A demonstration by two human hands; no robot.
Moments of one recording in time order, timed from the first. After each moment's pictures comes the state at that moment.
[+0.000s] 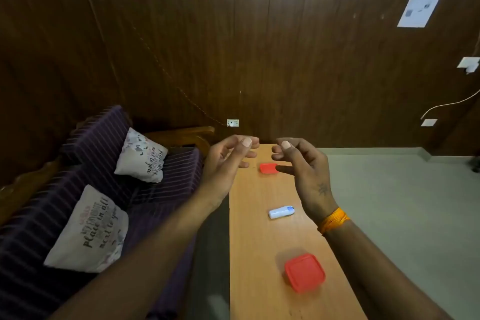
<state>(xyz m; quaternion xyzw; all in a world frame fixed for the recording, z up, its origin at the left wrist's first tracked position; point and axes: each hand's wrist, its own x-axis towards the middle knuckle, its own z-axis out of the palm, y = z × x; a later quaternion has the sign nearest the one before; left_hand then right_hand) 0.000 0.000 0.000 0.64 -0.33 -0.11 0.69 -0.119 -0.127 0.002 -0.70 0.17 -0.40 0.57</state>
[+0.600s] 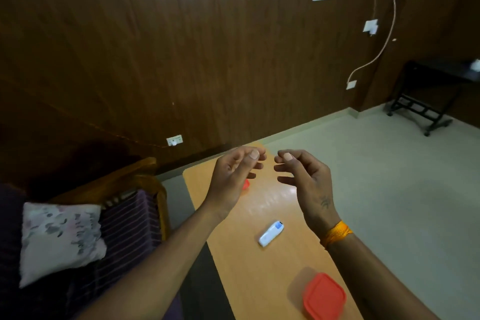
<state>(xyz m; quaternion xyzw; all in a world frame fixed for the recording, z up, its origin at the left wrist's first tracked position) 0.190 -0.191 -0.035 0.60 -0.45 -0.29 0.60 0.039 -0.260 -0.047 -0.61 0.36 -0.49 0.50</state>
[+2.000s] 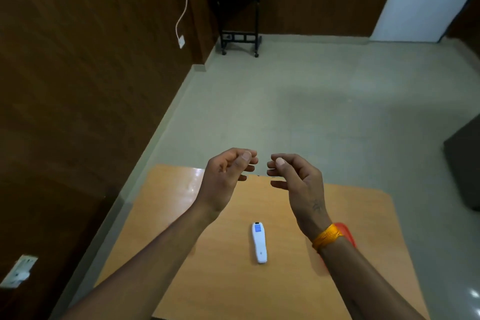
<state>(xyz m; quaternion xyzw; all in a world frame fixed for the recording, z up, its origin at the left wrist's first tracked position) 0.294 -0.500 -0.136 0.39 -0.64 -0.58 0.33 0.145 -0.407 -0.151 -0.29 0.63 -0.63 0.34</state>
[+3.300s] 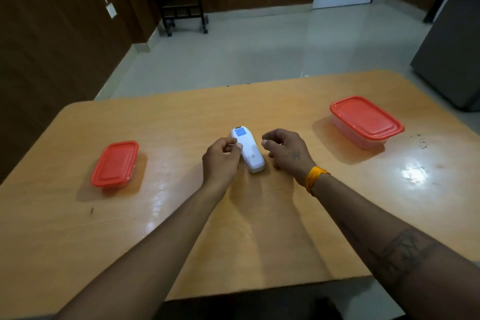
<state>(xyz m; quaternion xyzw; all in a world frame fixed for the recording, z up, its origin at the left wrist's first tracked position) 0.323 -0.441 -0.689 0.47 -0.65 -0.51 0.31 0.176 -0.345 -0.676 -0.31 0.77 -0.50 0.25</state>
